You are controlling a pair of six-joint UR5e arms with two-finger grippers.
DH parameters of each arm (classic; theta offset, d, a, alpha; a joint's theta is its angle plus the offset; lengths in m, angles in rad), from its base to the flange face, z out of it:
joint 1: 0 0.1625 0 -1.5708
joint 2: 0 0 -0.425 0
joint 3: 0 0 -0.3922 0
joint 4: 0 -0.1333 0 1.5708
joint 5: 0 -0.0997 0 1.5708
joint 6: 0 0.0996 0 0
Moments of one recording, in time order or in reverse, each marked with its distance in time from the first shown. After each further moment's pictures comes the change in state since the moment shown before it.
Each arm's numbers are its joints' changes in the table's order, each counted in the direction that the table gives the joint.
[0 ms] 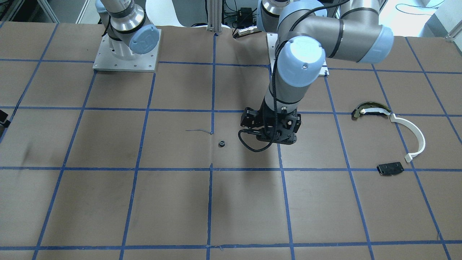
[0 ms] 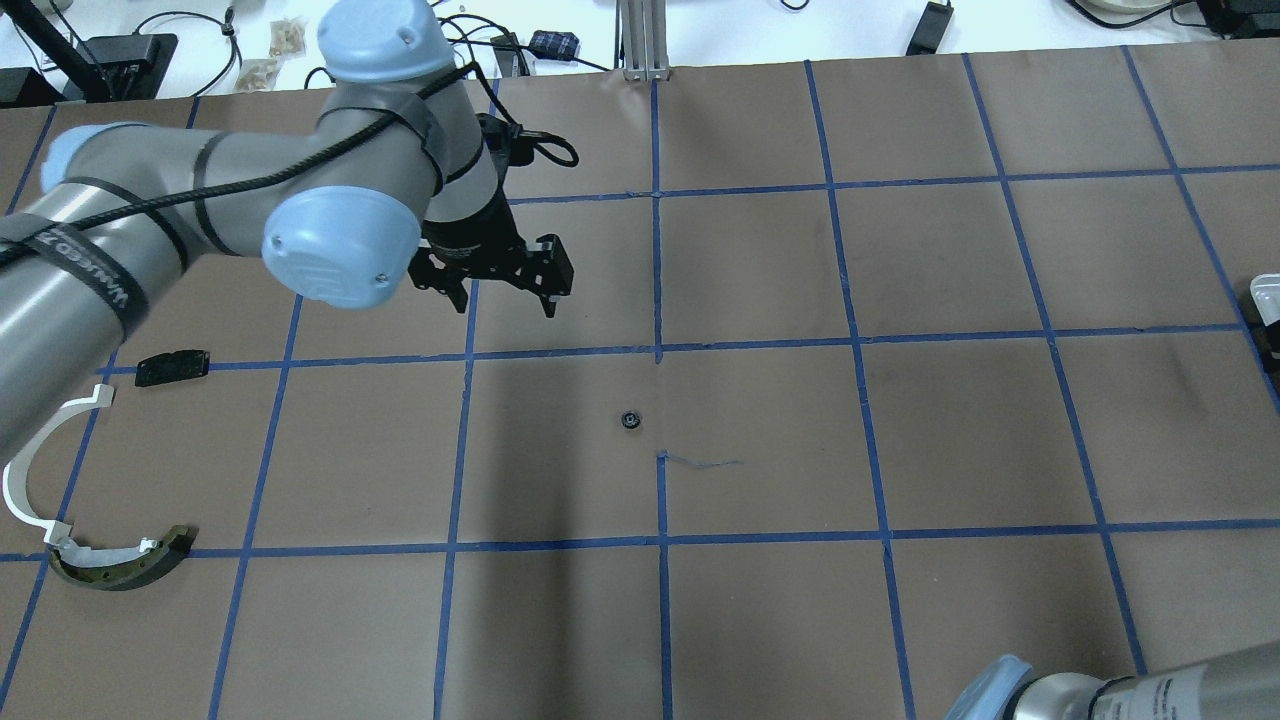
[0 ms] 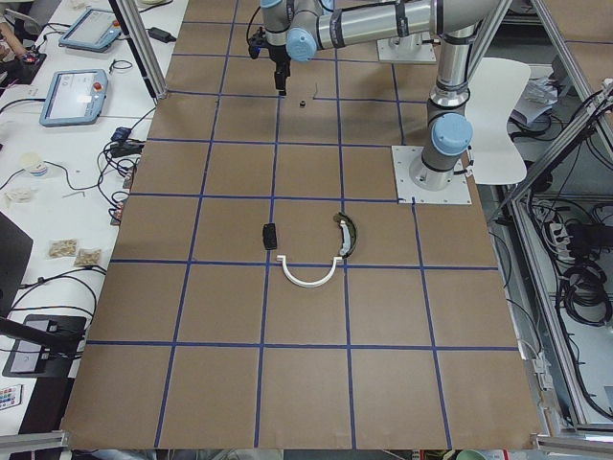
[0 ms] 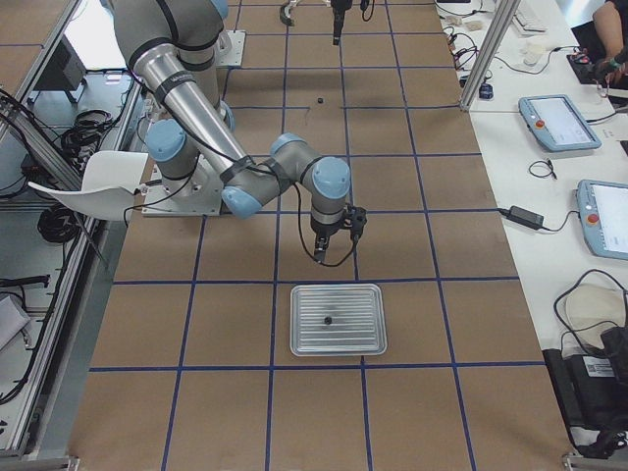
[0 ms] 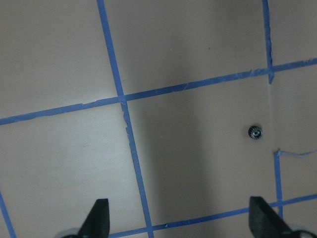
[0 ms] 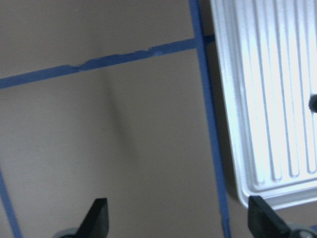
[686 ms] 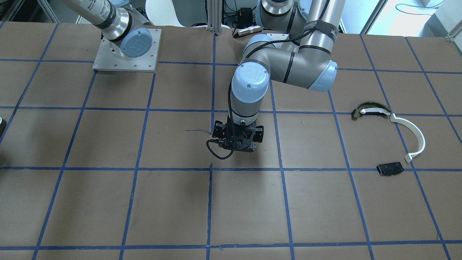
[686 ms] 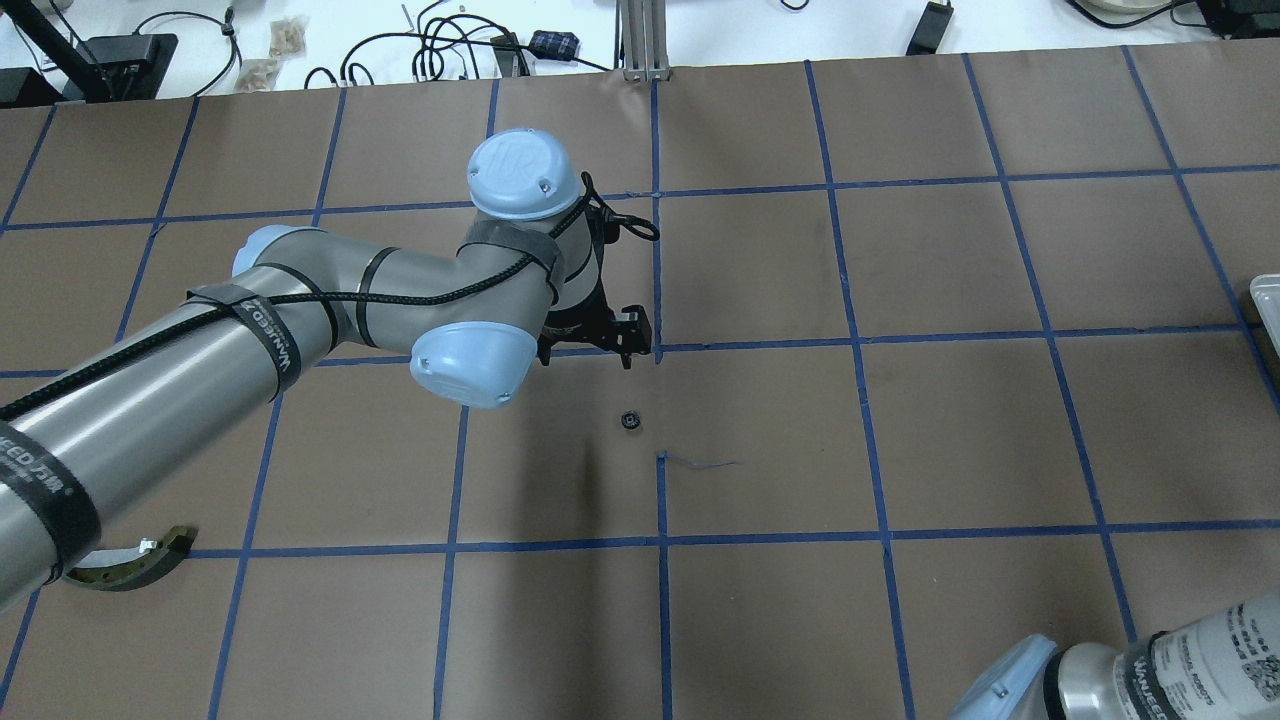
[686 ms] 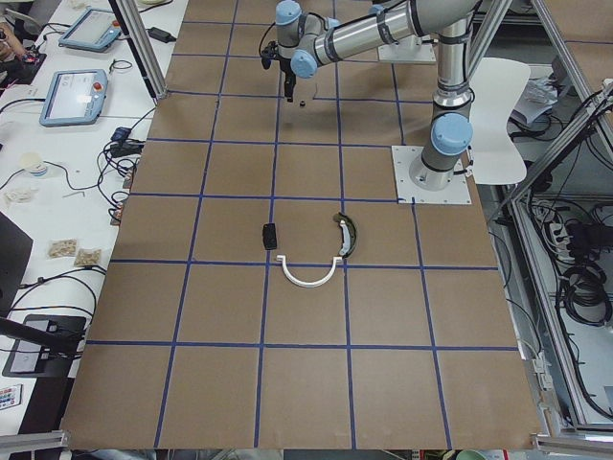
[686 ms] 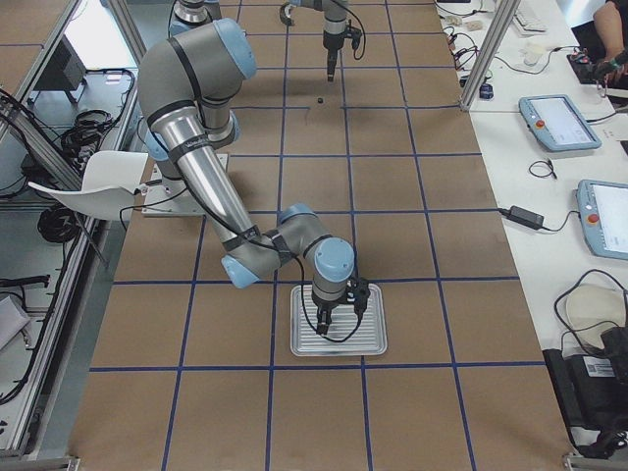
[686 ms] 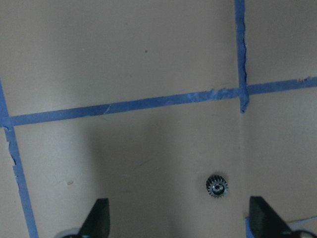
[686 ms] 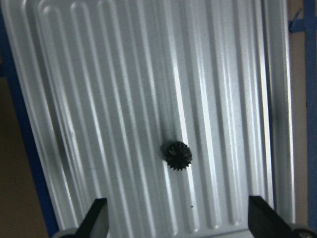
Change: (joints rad) left arm -0.107 0.103 0.132 -0.285 -0.001 -0.146; right arm -0.122 -0.292 0.261 0.058 0.020 -0.160
